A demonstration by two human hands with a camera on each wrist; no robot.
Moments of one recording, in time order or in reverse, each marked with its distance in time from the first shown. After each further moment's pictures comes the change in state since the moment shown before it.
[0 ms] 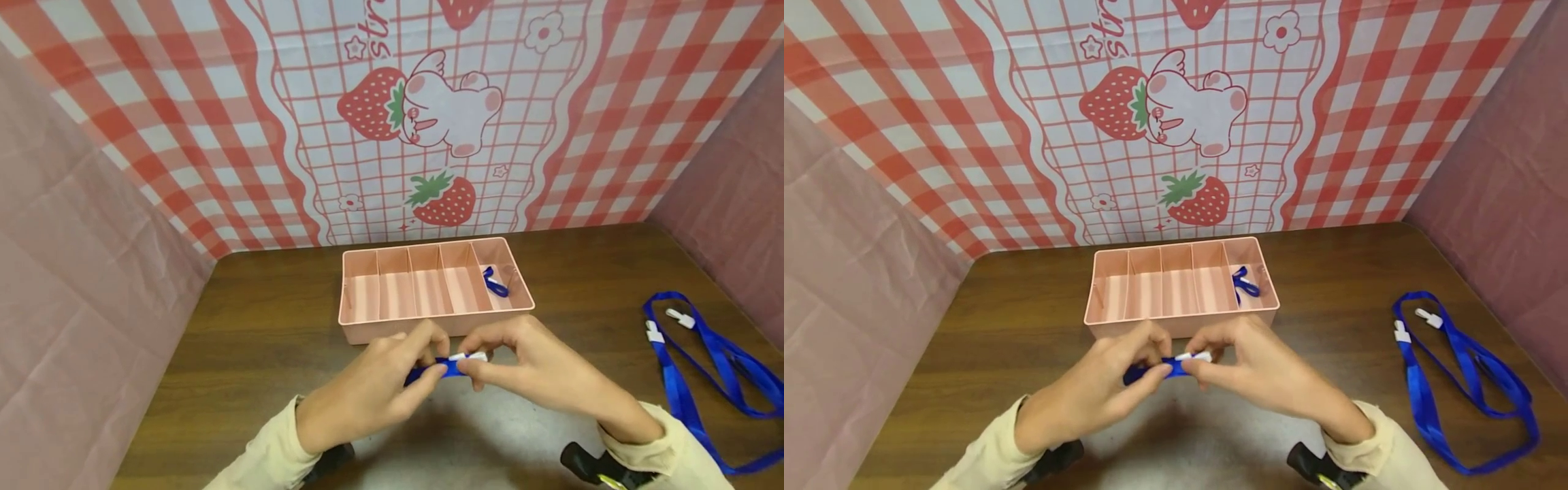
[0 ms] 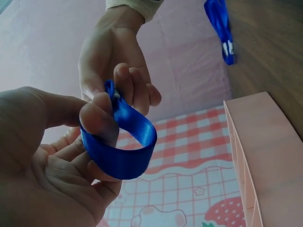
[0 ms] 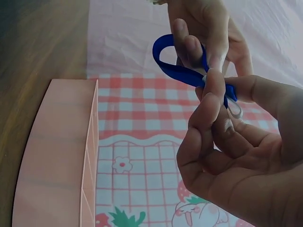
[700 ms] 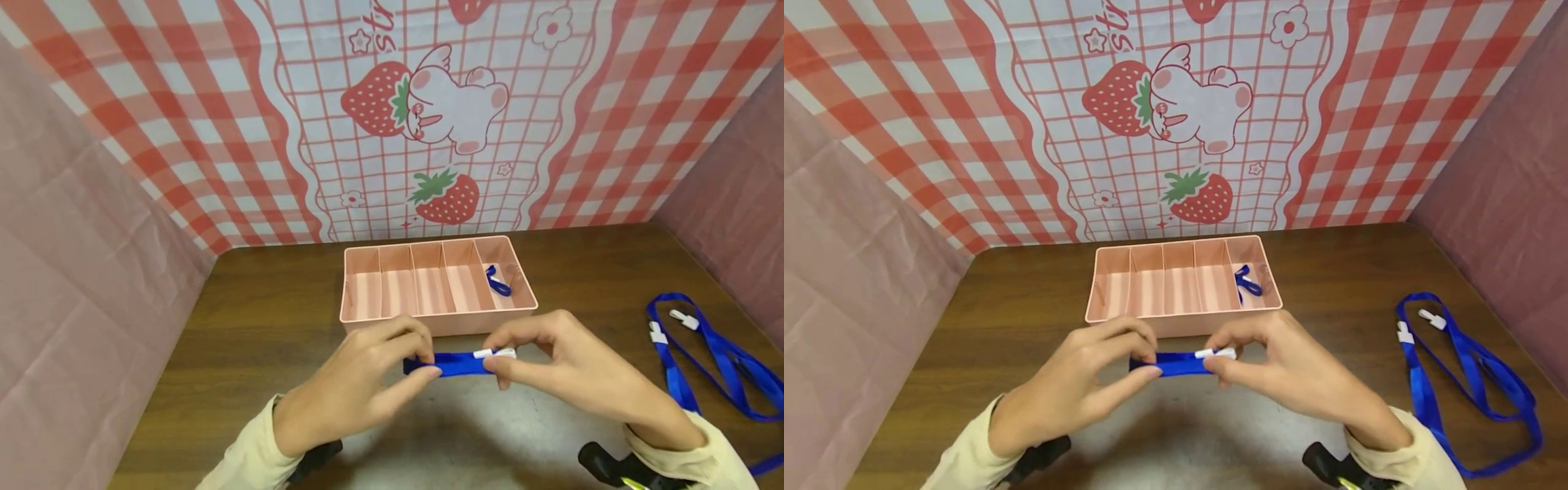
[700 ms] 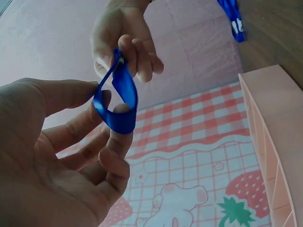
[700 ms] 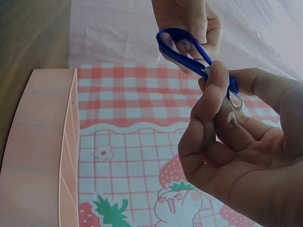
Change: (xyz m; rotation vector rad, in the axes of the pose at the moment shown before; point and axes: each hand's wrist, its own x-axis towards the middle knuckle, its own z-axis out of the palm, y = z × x) left_hand -0.008 0.003 -0.020 0.130 0.094 0.098; right_hand -0.014 -0.005 -0.016 0.010 0.035 -0.046
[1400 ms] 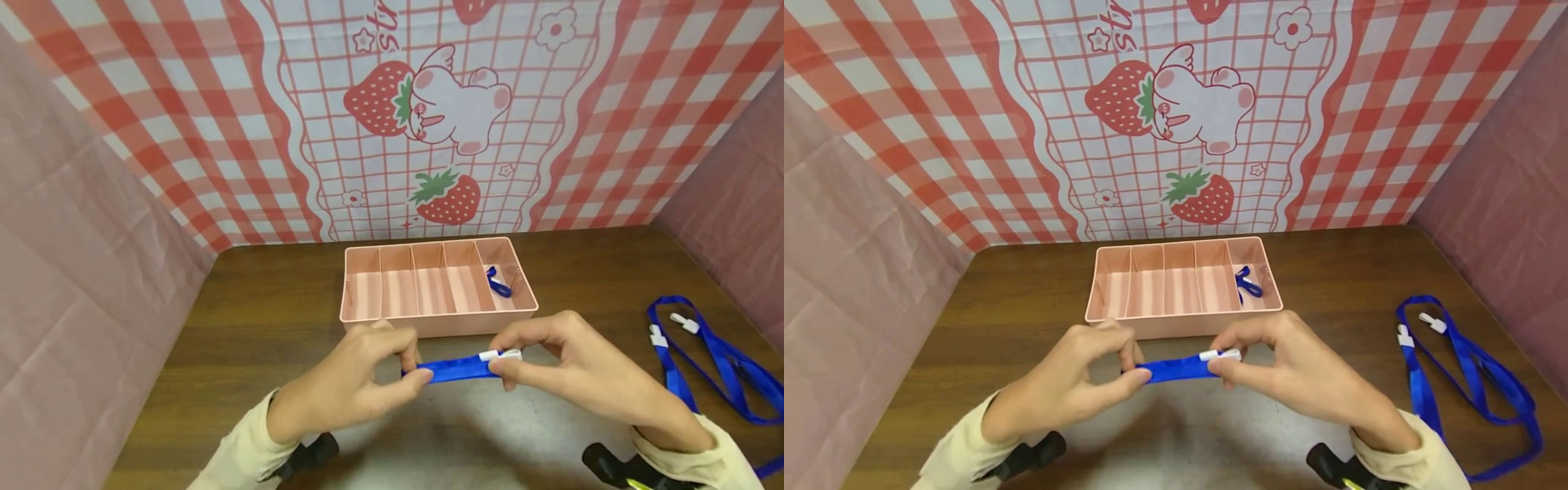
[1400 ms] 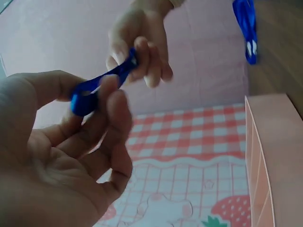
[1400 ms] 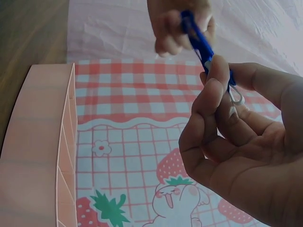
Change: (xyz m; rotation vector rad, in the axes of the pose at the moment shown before) left_hand -0.003 -0.007 -0.007 -0.139 -0.018 -0.030; right_hand -0.002 -0.005 -0.006 0.013 -0.021 0.032
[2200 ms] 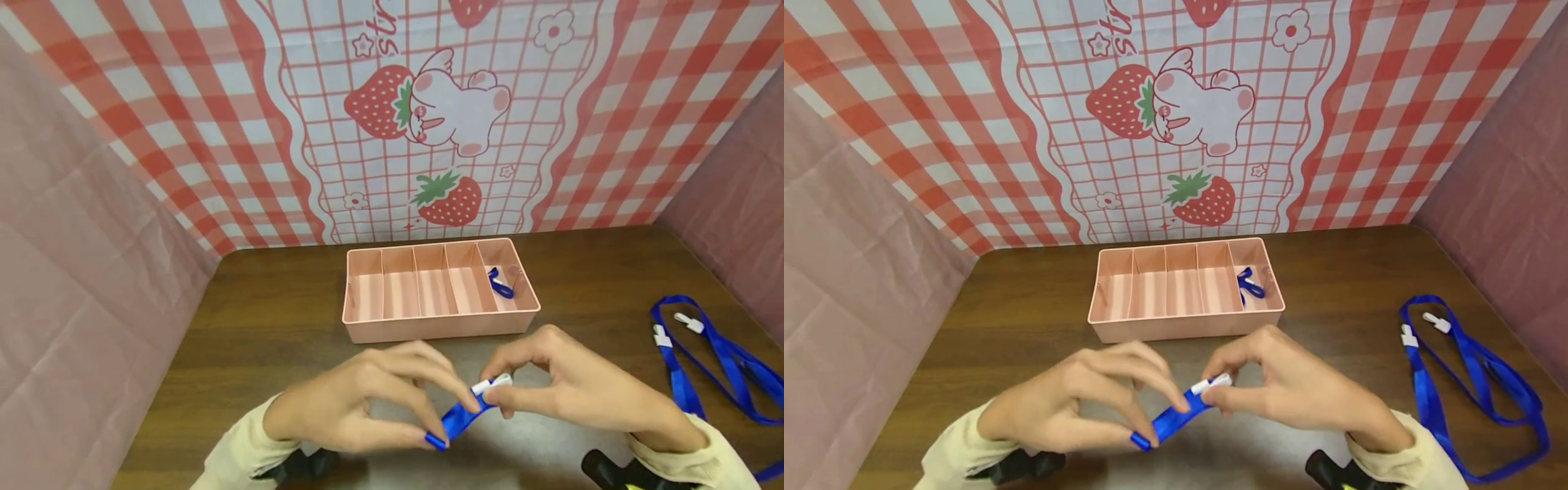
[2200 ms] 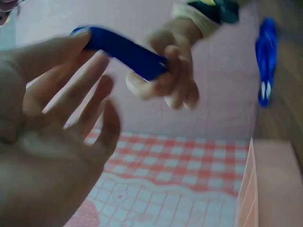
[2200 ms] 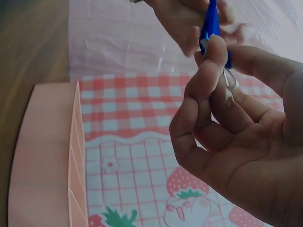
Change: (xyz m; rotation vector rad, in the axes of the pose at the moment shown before) left_hand 0.009 0.009 -0.009 -0.389 -0.330 0.335; right_hand 0.001 0.004 0.008 0.040 -0.184 -0.072
